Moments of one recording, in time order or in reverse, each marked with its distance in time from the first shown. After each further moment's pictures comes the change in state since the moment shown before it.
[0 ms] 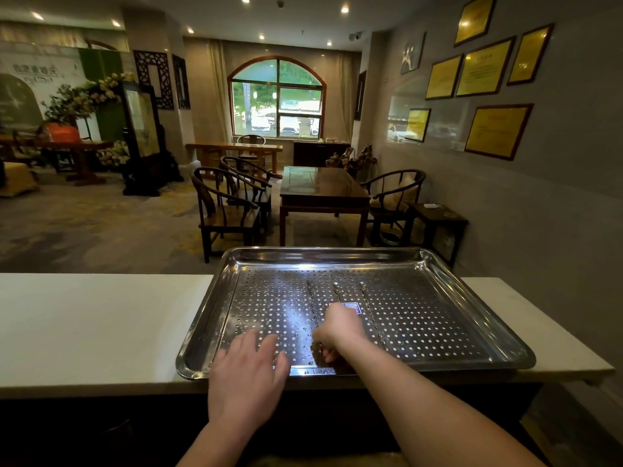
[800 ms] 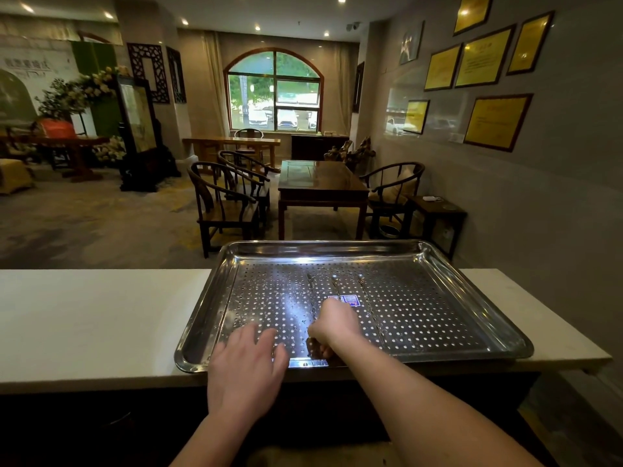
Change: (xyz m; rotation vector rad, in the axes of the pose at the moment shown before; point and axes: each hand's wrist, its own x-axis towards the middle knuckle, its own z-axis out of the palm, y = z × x) left_hand 0.000 0.001 -0.002 0.017 0.007 0.012; right_hand -0.006 -0.002 0.005 -0.040 0.038 -0.074
